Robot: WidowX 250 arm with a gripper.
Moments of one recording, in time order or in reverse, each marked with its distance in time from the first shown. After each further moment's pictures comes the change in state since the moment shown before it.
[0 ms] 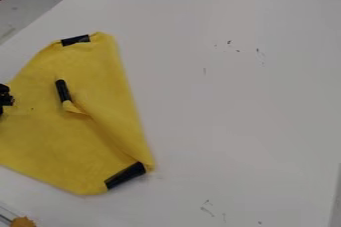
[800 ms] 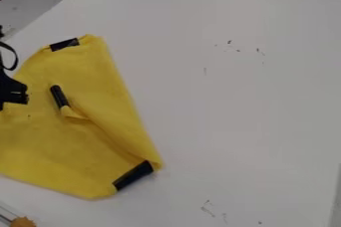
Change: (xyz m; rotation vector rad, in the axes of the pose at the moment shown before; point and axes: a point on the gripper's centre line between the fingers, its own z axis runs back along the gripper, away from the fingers) arm 0.002 -0.033 0.032 0.116 0.036 -0.030
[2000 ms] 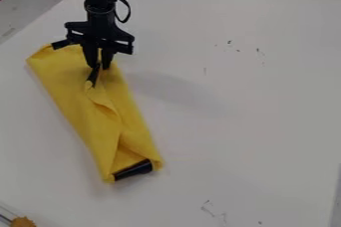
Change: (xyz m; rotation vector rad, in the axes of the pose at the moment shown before) arm 0.105 -0.128 0.018 -0.107 -0.041 -0.133
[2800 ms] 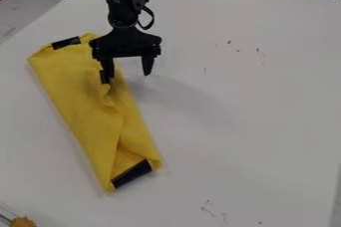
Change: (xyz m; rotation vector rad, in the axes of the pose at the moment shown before) arm -0.012 -0.046 0.001 -0.118 -0.122 0.304
